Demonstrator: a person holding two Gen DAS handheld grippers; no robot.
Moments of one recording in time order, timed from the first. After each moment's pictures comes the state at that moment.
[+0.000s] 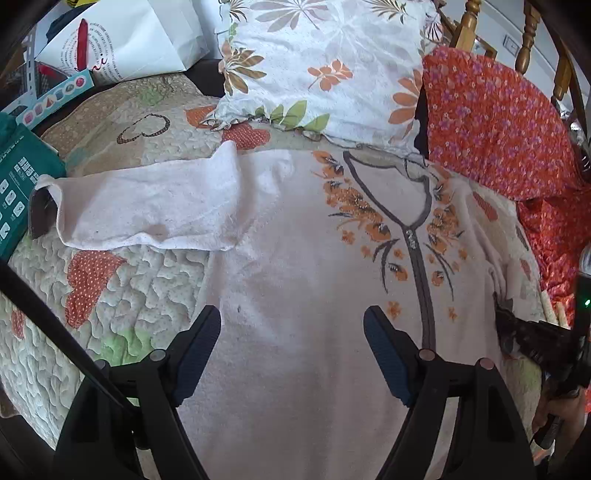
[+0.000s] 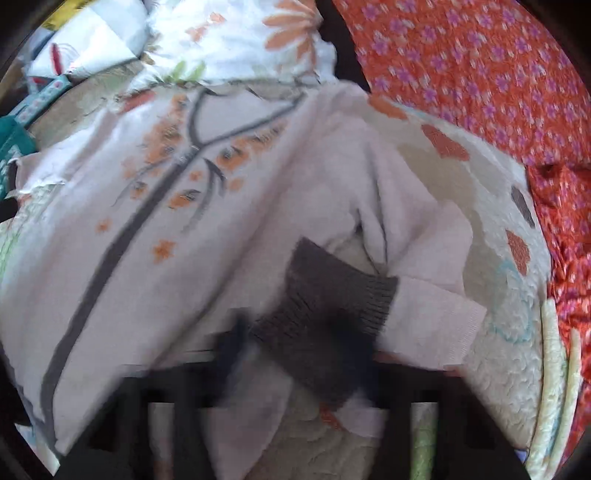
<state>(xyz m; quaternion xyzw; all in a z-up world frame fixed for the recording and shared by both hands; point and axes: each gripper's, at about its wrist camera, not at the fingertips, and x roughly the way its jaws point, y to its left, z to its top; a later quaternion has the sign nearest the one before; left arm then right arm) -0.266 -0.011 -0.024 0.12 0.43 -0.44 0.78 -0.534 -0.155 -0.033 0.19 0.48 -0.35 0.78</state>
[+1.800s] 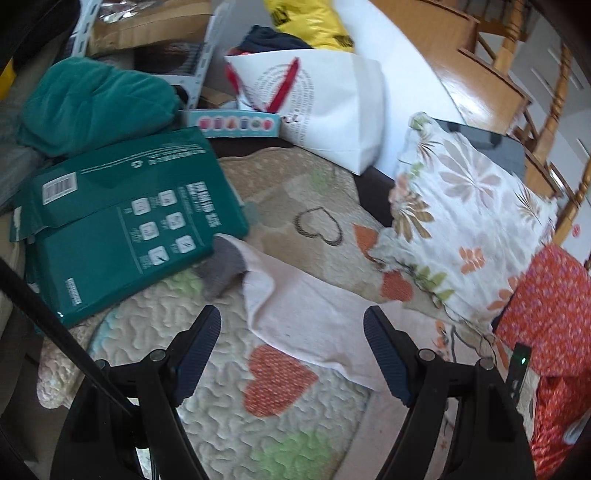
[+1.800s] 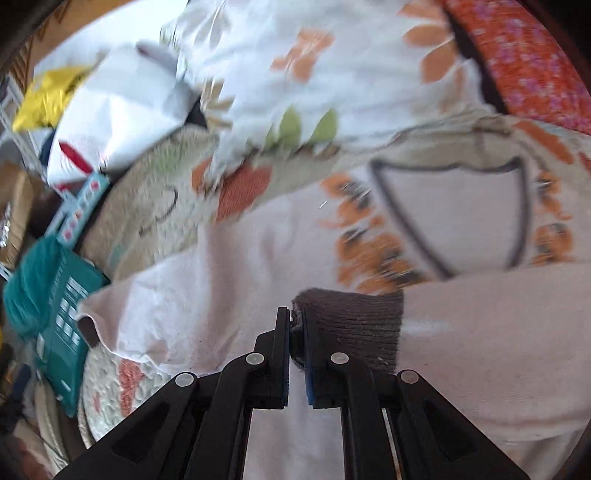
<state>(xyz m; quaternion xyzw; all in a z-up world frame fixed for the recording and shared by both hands) -0.112 0.137 0.046 -0.09 0.38 -0.26 0.88 -0.267 -0.136 -0.037 0.34 0.40 -0.25 0.81</state>
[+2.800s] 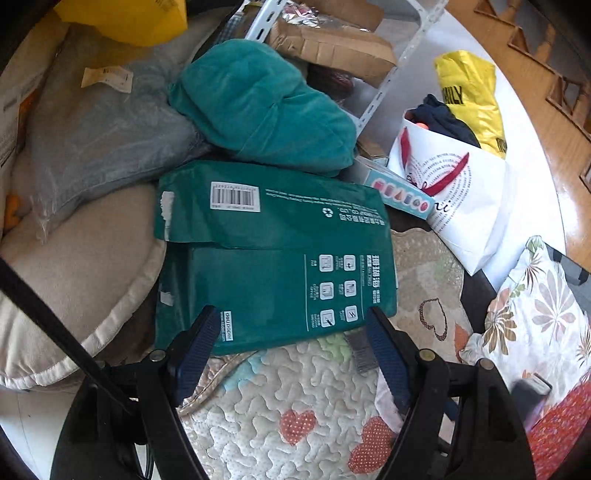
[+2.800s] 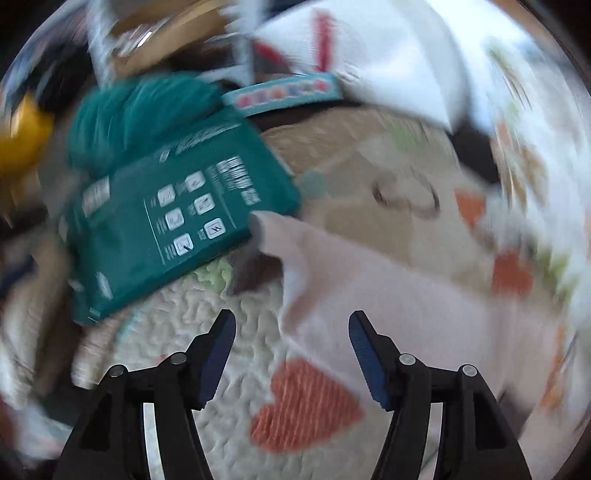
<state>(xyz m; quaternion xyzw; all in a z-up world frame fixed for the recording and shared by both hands) -0.051 0.282 0.041 -0.22 0.37 -0.05 0.90 -0.064 0.116 0.001 -0.04 0.44 -0.05 0.89</state>
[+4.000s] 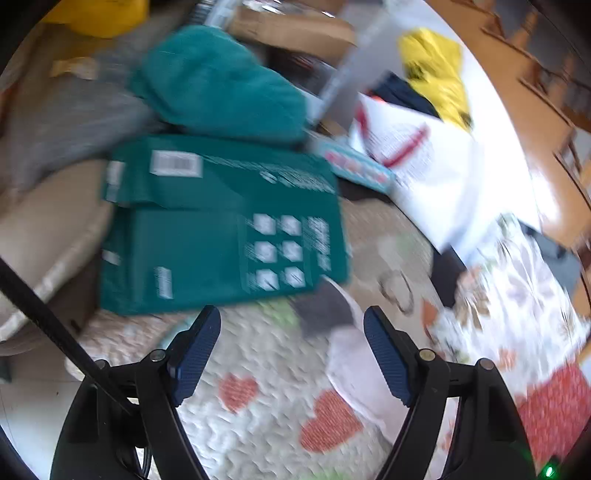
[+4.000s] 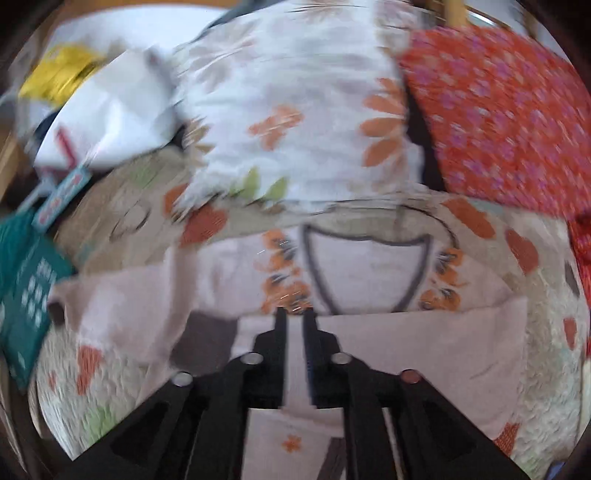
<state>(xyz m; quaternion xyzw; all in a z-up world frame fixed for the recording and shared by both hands) -0.081 0.233 0.046 -0.23 0.37 -0.09 0.90 -0.295 -0.120 0.063 0.15 0.42 -0.30 0.84</state>
